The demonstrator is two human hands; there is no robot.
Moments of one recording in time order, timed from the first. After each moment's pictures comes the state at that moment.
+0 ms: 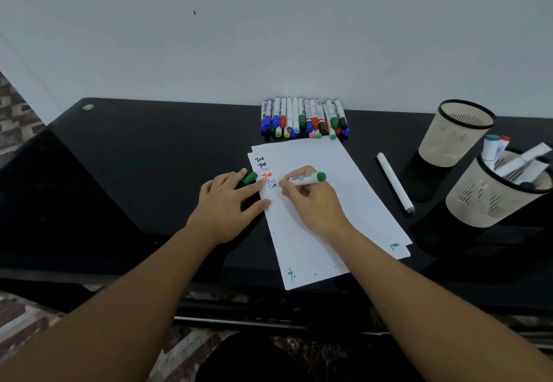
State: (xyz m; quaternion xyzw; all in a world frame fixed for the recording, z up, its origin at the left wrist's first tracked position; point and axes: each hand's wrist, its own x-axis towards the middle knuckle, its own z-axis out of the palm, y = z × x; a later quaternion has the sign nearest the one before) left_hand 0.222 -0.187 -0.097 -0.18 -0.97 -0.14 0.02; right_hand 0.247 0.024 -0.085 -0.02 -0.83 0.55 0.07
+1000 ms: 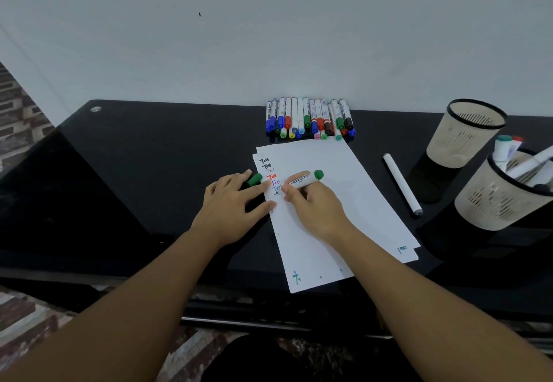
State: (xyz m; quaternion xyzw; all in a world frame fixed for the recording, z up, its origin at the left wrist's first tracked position) left_hand 0.220 -0.188 -0.103 -0.17 -0.97 -0.16 0.03; right_hand 0.245 0.019 -0.083 -0.03 -0.91 0.42 0.01
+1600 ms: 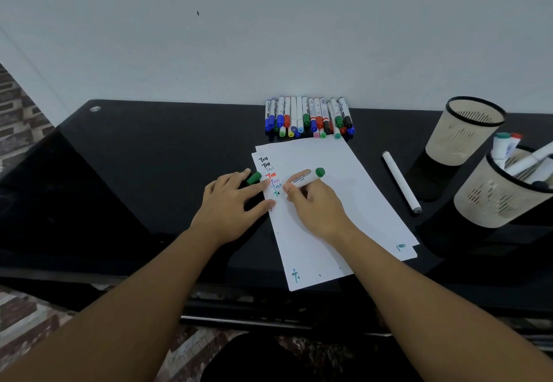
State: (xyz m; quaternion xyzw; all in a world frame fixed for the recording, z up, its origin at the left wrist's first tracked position) left_hand 0.220 -0.188 -0.102 -0.17 -0.97 -0.16 0.03; right_hand 0.248 0.018 -0.081 -0.04 -0.90 0.43 0.01
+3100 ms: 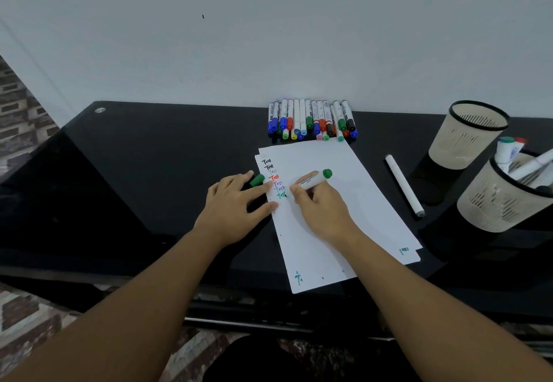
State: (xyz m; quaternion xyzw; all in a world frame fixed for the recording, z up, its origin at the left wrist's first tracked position) left_hand 0.221 -0.188 -0.102 -0.17 -0.97 -0.16 0.03; right_hand 0.252 0.021 -0.078 -0.05 -0.89 0.45 0.02
